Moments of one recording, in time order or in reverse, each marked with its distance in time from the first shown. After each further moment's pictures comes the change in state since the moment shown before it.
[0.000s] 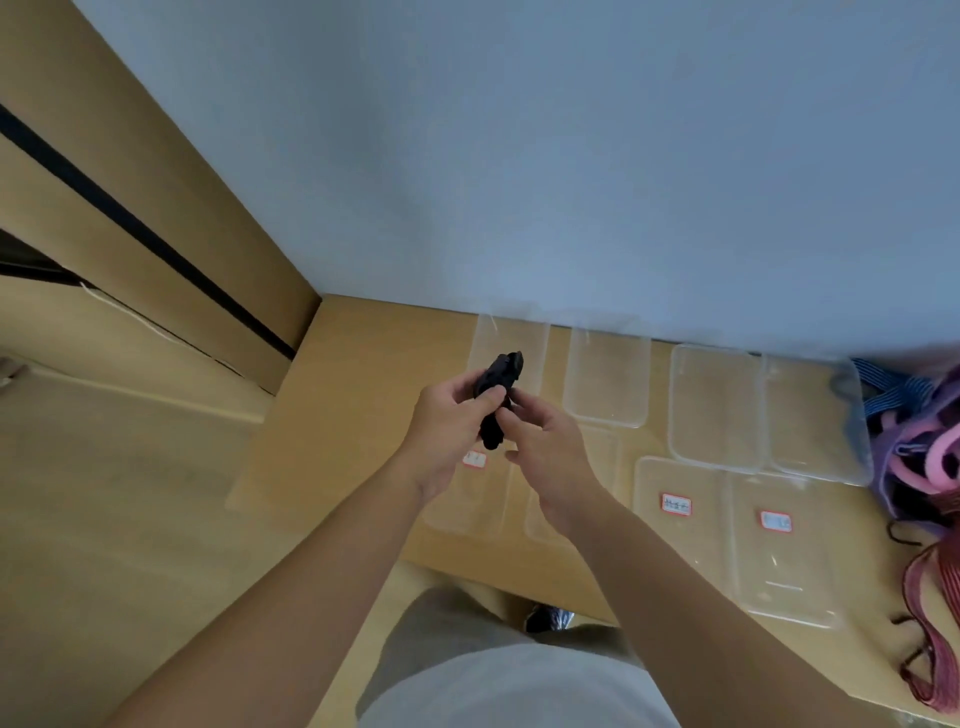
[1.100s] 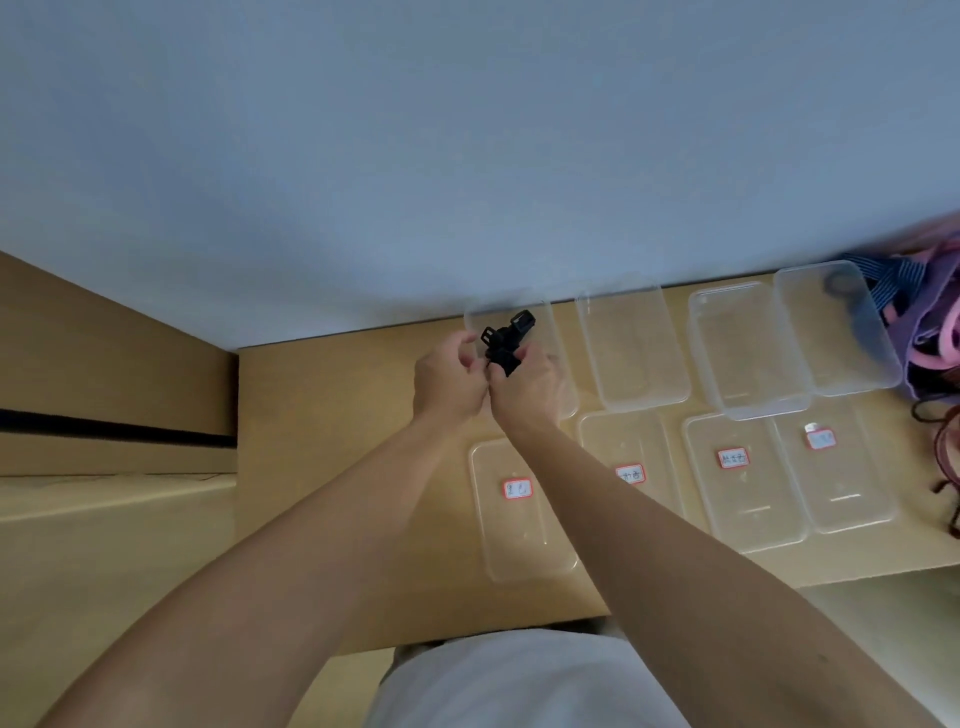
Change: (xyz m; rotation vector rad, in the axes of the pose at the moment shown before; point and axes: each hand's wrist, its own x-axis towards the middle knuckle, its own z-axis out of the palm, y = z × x) left_hand 0.197 -0.026 -0.036 0.681 -0.113 0.207; right_hand 0.174 0.032 0.072 -0.562 0.670 0.187
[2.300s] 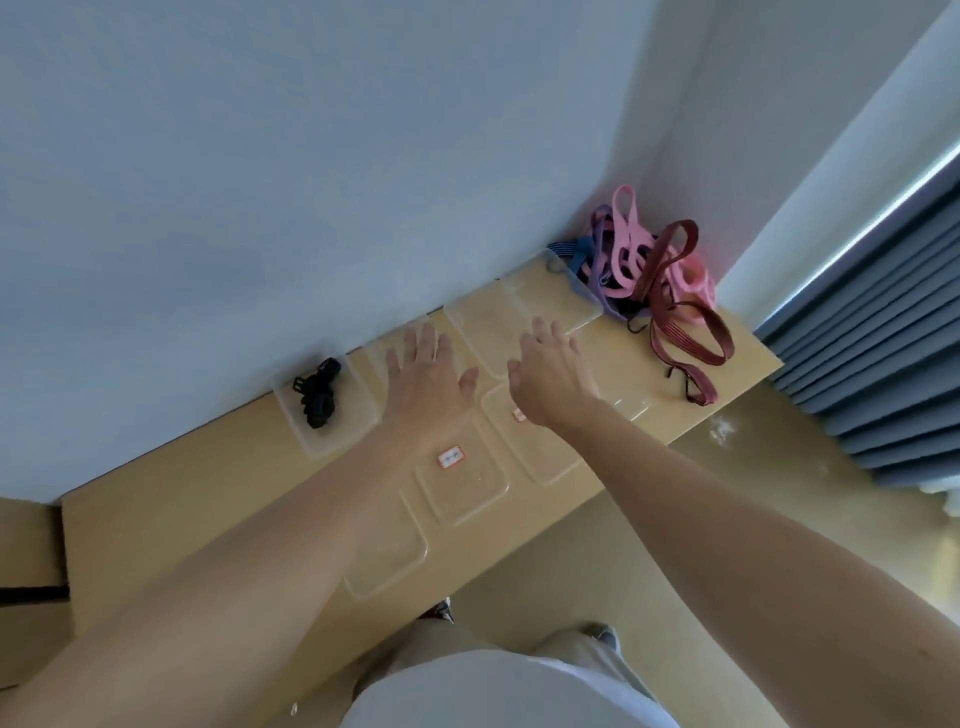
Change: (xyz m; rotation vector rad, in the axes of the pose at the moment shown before) left_hand -0.127 0.142 0.112 0.821 -0.230 0.646; right_hand -0.040 0.142 -0.247 -0.641 0.229 -0.250
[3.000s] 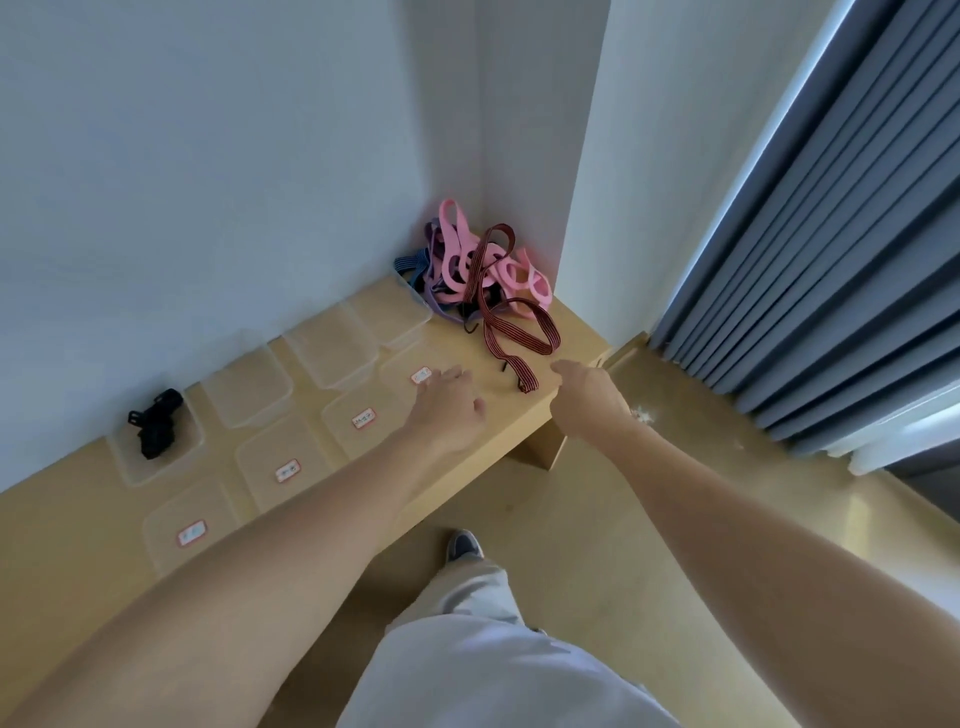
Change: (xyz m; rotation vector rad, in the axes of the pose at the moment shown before) left_hand 0.001 0.246 0.086 -0.069 -0.229 0.176; right_hand -0.108 0.272 -0.044 0.413 -0.106 0.328
